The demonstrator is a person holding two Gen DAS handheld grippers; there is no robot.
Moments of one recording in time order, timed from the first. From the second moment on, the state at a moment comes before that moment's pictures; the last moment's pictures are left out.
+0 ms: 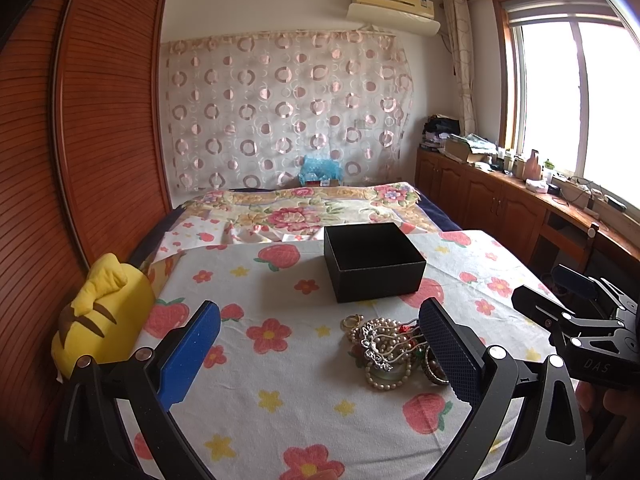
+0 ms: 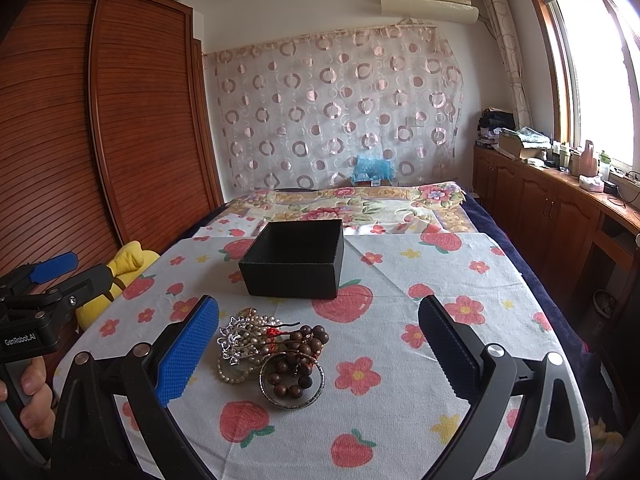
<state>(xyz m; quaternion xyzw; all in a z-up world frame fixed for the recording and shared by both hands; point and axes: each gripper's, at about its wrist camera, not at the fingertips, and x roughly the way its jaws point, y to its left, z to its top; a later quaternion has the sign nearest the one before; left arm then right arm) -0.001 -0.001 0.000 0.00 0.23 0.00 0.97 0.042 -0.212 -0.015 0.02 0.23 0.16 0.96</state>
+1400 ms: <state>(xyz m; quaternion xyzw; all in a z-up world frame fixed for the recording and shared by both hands) 0.073 -0.009 -0.069 -0.01 0.36 -0.09 0.93 0.086 -0.197 -0.092 -0.03 0.37 0.24 0.90</state>
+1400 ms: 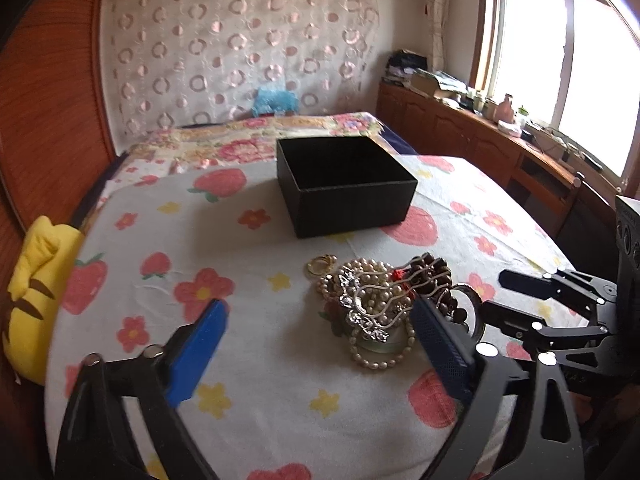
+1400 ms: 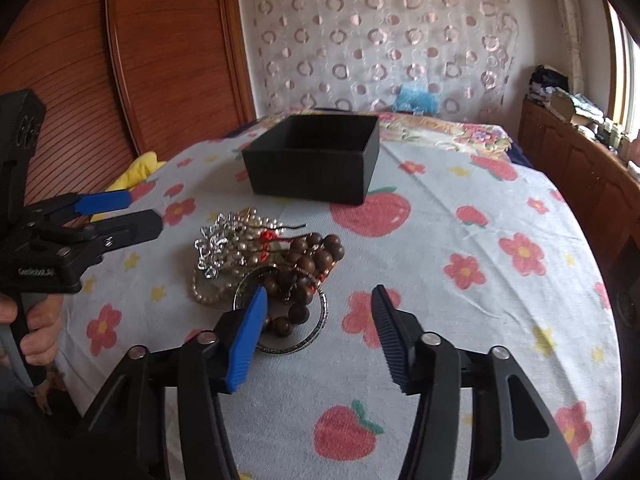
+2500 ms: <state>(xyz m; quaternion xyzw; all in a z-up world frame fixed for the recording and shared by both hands) 0.101 -0.004 -0.074 -0.06 0.37 -0.14 0.91 0.094 -0.199 -0.103 -0.02 0.39 0.24 0.89</state>
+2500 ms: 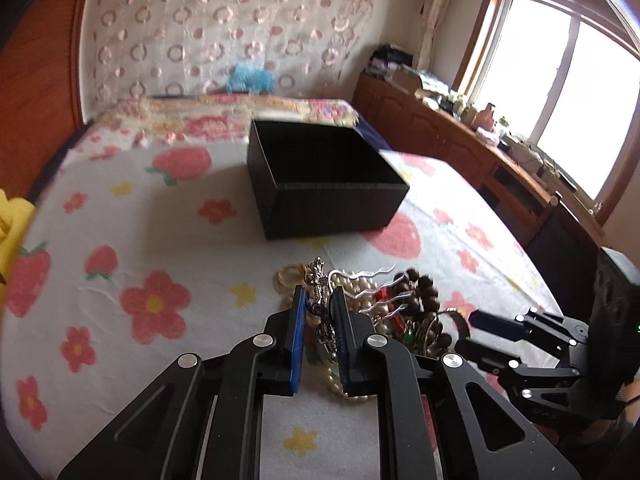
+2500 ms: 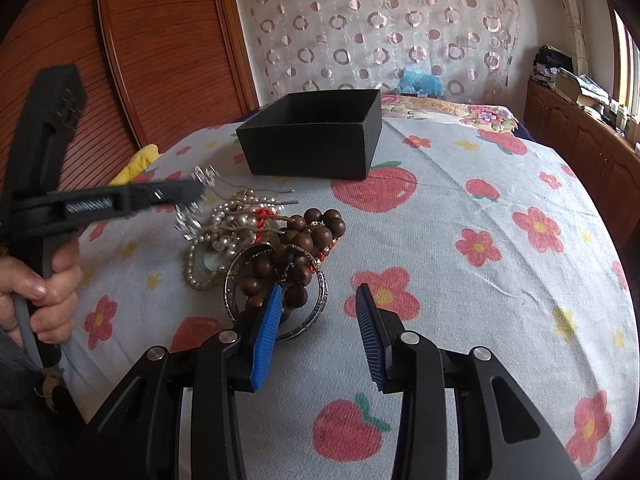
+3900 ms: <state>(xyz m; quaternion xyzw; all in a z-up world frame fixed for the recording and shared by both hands) 0.152 0.001 -0.003 -0.02 0.28 -0.10 0.96 0.204 -0.183 -0.044 -0.07 0.33 0.21 0.92</state>
